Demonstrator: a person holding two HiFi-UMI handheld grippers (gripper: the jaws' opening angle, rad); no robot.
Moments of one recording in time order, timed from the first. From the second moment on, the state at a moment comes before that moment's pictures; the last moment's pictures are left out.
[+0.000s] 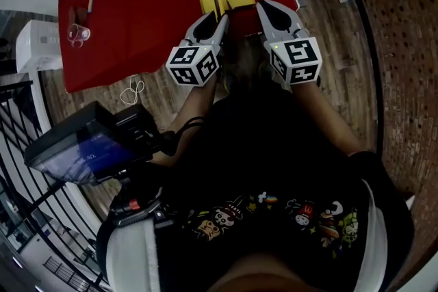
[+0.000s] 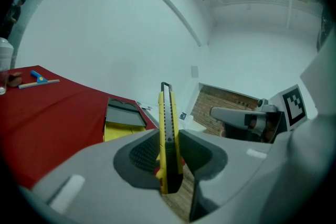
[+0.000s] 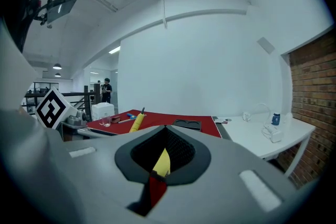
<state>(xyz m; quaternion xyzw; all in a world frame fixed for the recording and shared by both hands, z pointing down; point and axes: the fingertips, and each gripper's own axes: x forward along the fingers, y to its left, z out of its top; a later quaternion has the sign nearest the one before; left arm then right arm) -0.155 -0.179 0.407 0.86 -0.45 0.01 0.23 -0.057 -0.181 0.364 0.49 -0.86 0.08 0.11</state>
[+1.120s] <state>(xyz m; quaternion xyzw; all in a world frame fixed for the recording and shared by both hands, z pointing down) -0.112 -0.360 0.567 0.79 -0.49 0.24 0.29 0.008 -0.344 0.445 0.41 -0.89 0.16 0.09</state>
